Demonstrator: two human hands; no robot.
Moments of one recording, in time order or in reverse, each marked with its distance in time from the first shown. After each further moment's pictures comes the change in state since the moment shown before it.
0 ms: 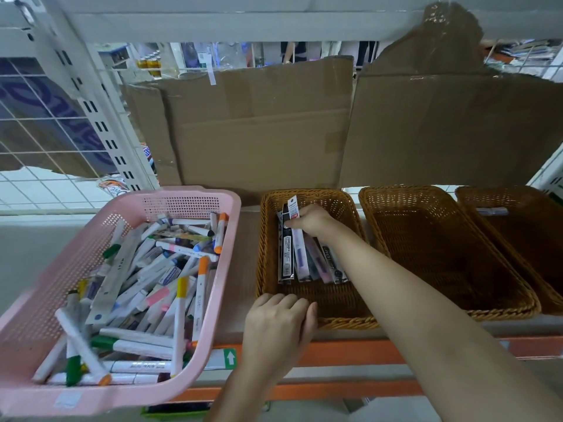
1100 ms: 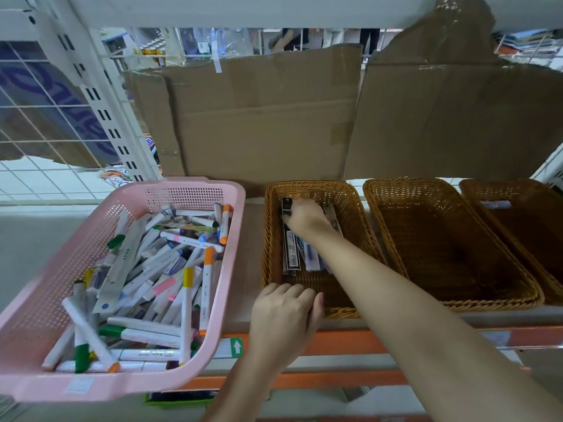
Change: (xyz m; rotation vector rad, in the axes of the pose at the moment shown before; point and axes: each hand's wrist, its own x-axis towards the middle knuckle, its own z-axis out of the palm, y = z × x) left_hand 0.000 -0.001 -0.001 -0.019 -0.001 0.001; right_hand -0.004 -0.010 0.030 -0.533 0.192 -0.198
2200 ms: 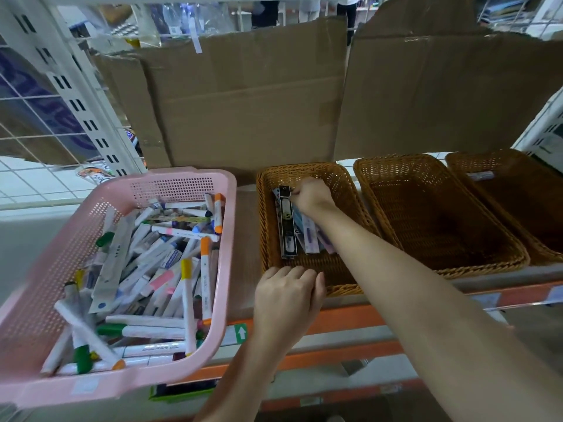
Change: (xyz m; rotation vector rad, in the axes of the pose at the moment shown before) left_hand 0.000 -0.002 0.001 -0.014 -0.042 0.019; right_hand 0.001 0.022 -0.002 0.163 0.129 0.141
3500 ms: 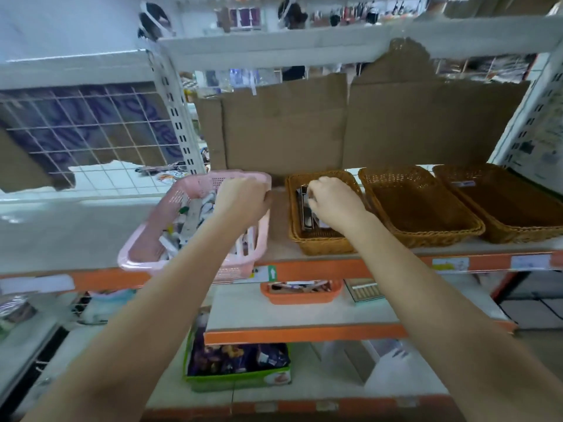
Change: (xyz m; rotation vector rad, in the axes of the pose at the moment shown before) left_hand 0.035 -0.055 -0.145 0.461 -0.221 -0.071; right_hand -0.197 -0.054 -0.083 -0.297 0.209 -0.432
